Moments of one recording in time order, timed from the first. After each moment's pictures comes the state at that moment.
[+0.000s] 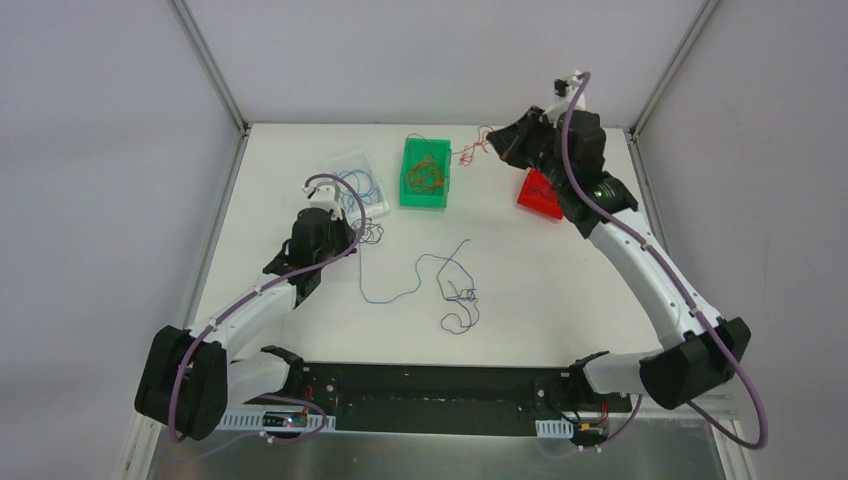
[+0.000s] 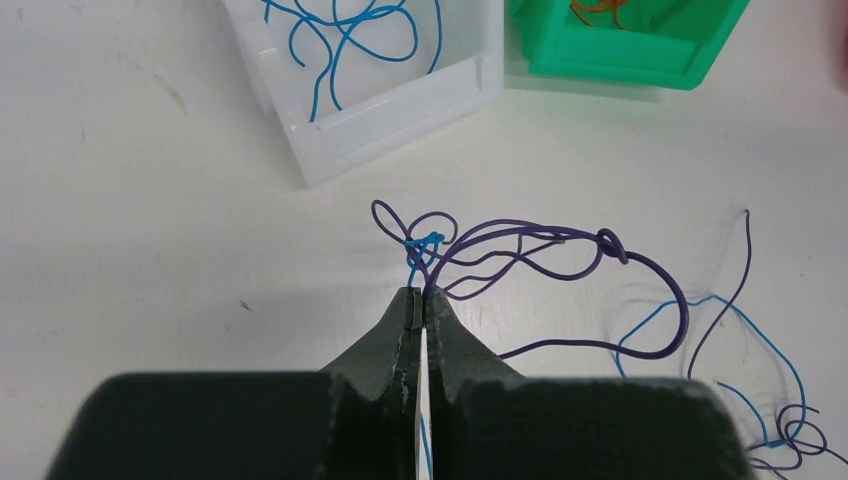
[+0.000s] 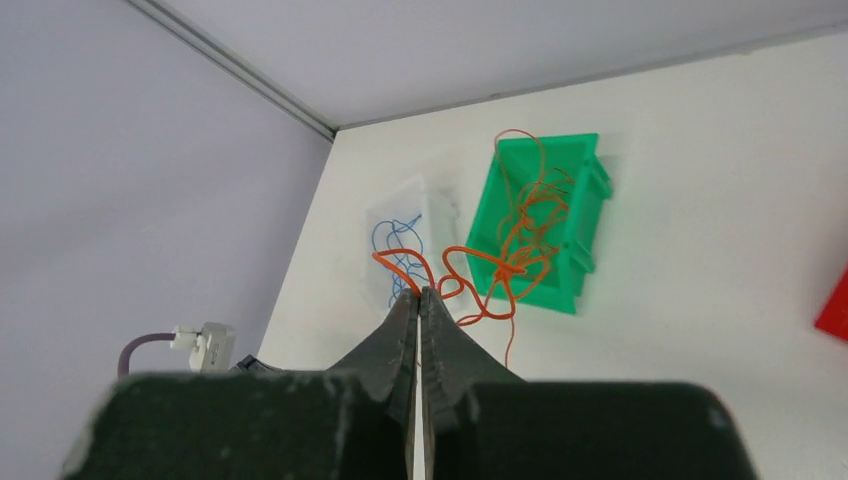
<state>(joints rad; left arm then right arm) -0.35 1.13 0.54 0.12 -0.11 -0.33 0.42 1.27 1.31 -0.23 -0.05 0.64</state>
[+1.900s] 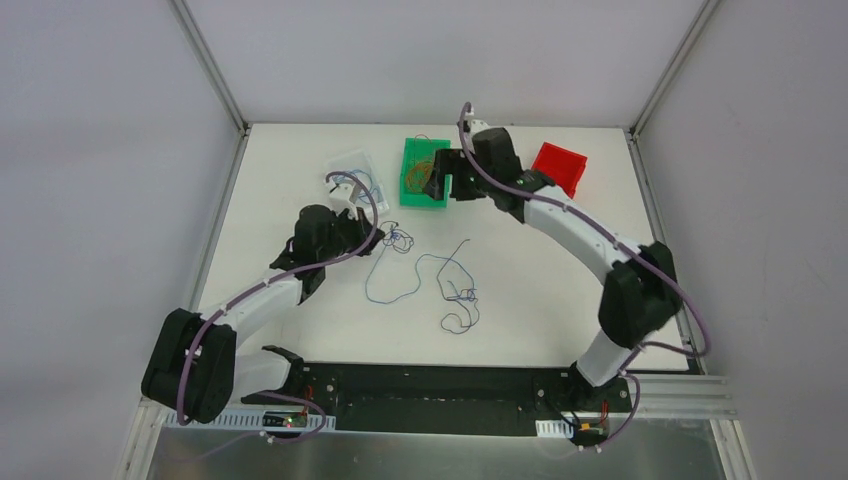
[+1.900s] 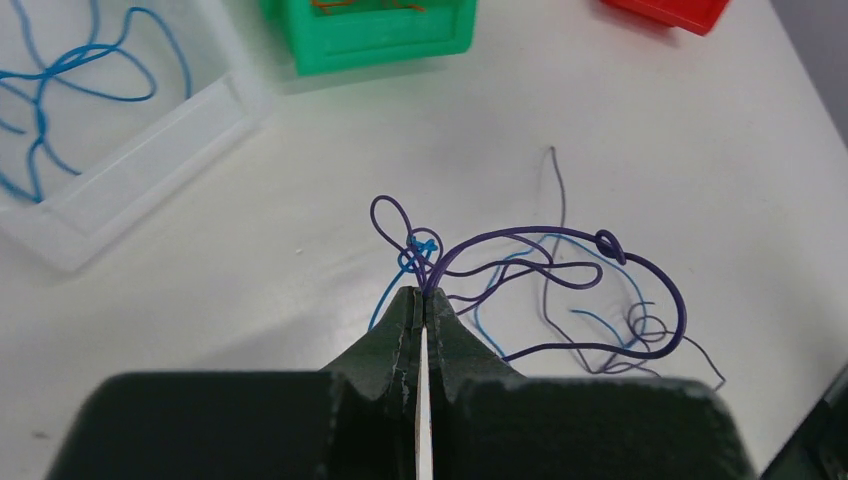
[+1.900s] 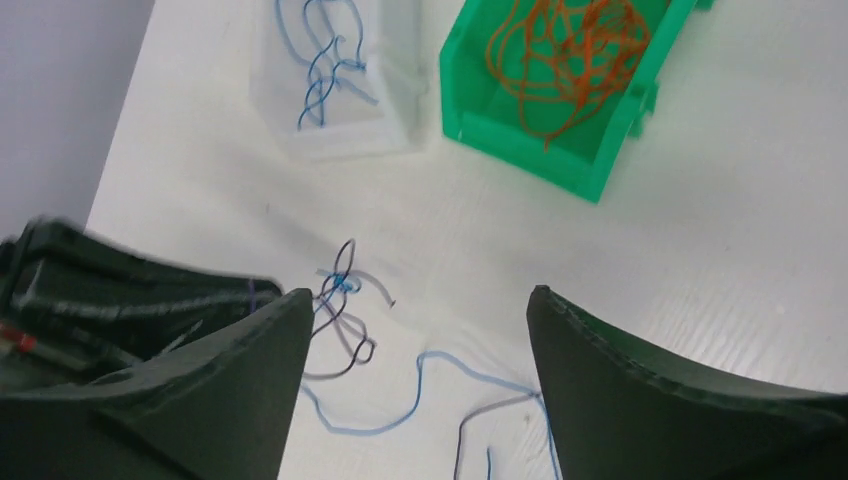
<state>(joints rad) -0.35 1.19 0.52 0.29 0.22 -0.33 0.59 1.77 1.52 -0.37 -0.11 0.44</state>
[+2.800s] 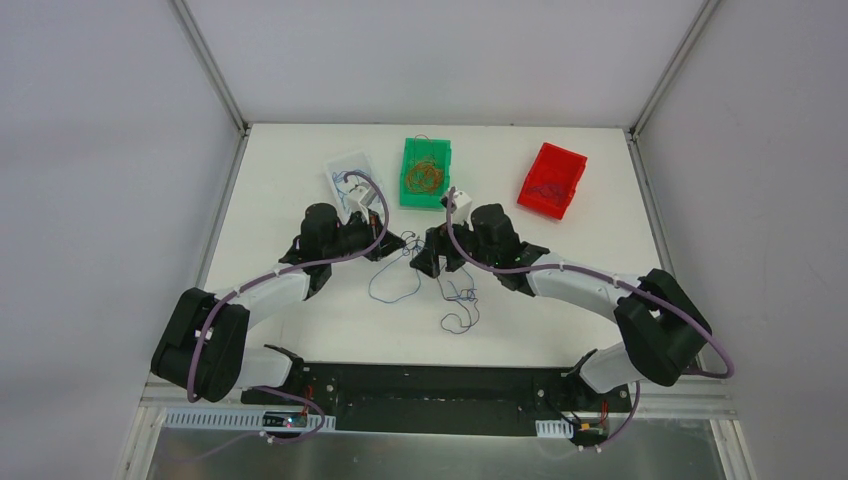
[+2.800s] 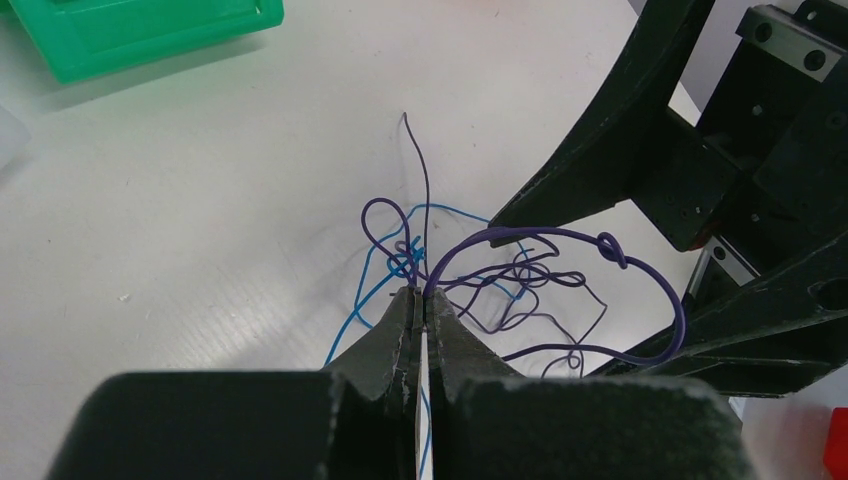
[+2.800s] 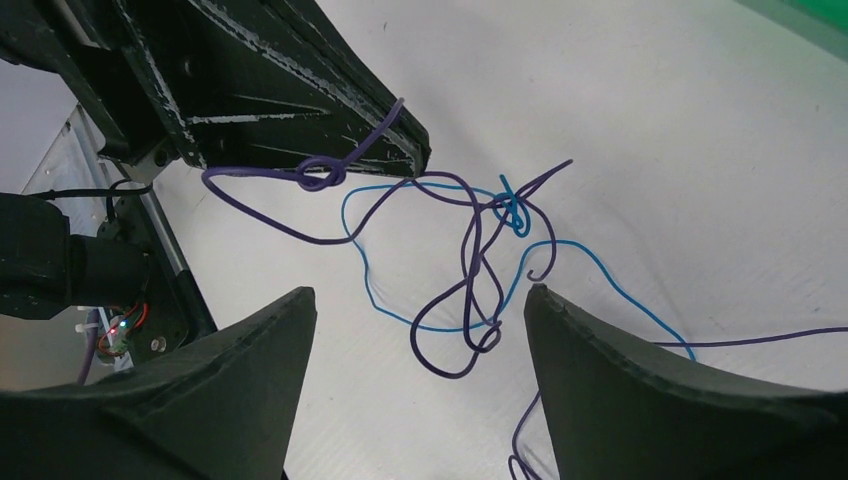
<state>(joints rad) -0.37 1.31 0.53 0.48 0.58 -0.40 0.77 1.47 0.80 0.22 -0.32 0.38</state>
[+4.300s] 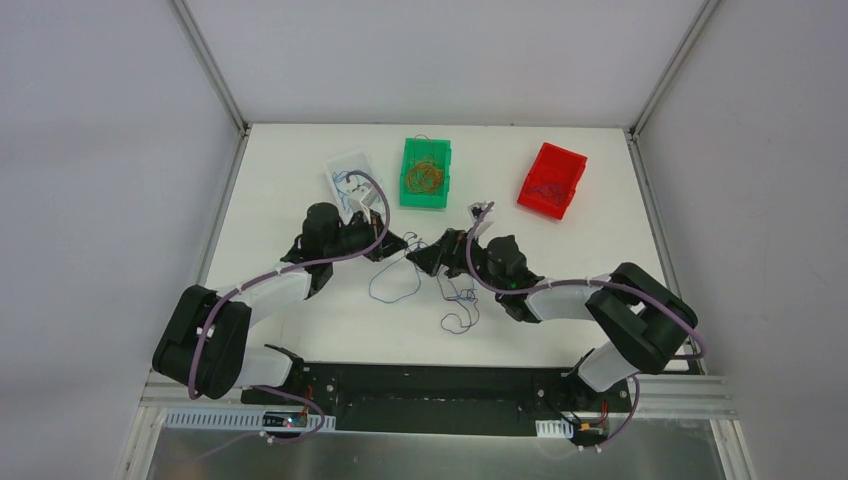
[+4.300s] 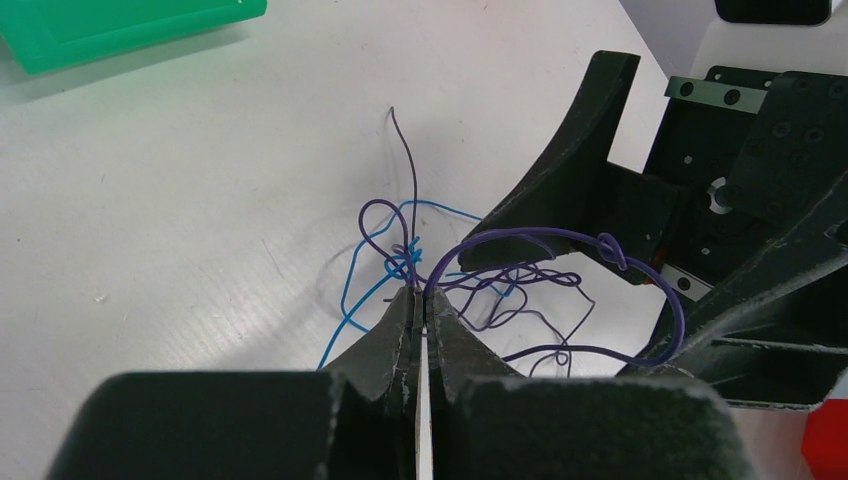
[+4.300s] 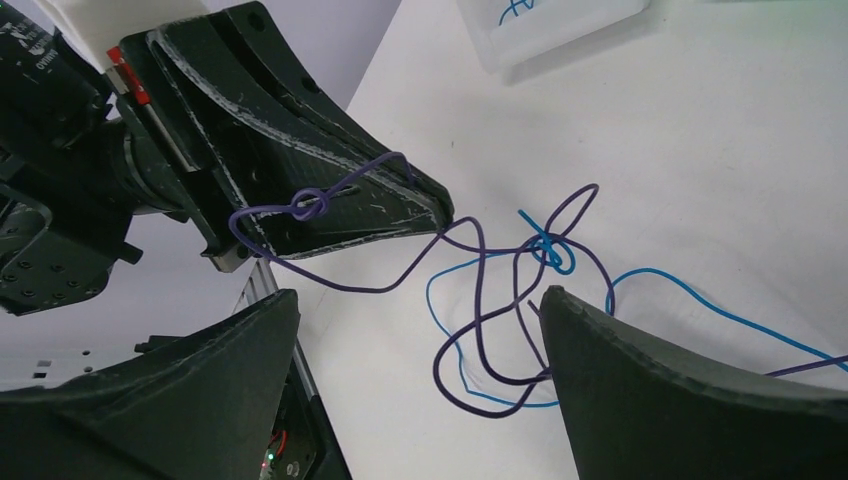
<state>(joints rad) -0.37 1.32 0.53 0.49 0.60 -0.43 0.80 1.55 0.51 0.91 -0.17 0.83</state>
